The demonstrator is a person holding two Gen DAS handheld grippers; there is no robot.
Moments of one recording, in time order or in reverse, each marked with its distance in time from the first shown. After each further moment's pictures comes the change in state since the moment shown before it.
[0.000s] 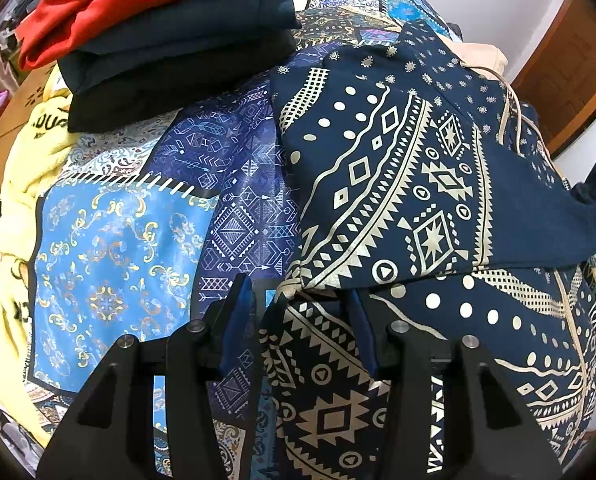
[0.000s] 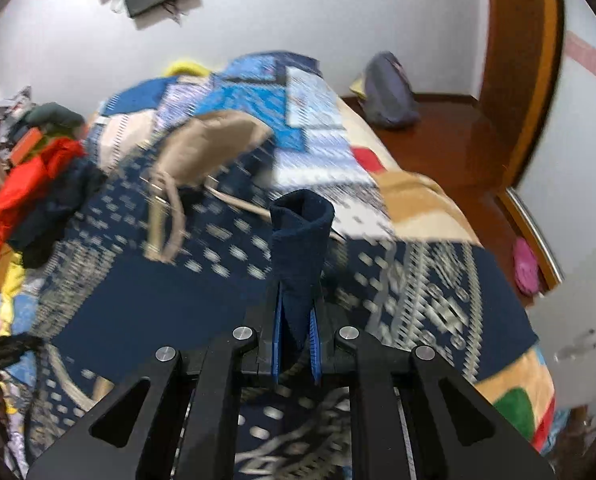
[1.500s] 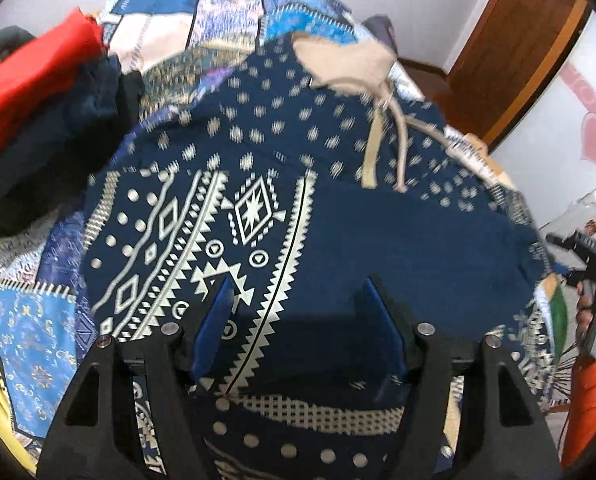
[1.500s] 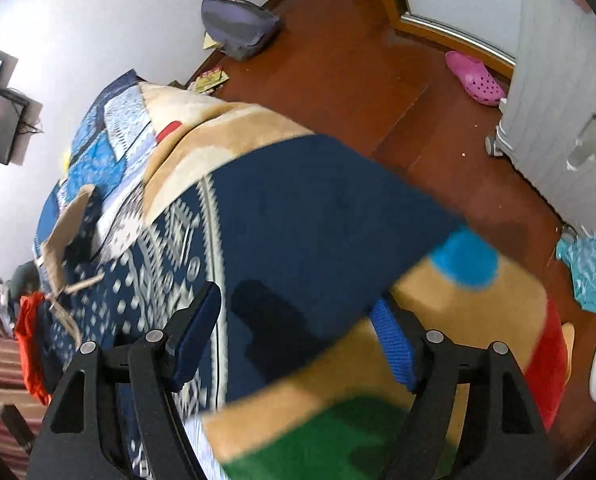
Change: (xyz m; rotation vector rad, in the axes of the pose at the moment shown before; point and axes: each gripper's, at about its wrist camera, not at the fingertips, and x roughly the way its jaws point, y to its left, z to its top) left arm 0.007 -0.137 0.054 0.156 -0.017 -0.123; right arm 0.037 -0.222 -0.046 0.678 0.216 0.074
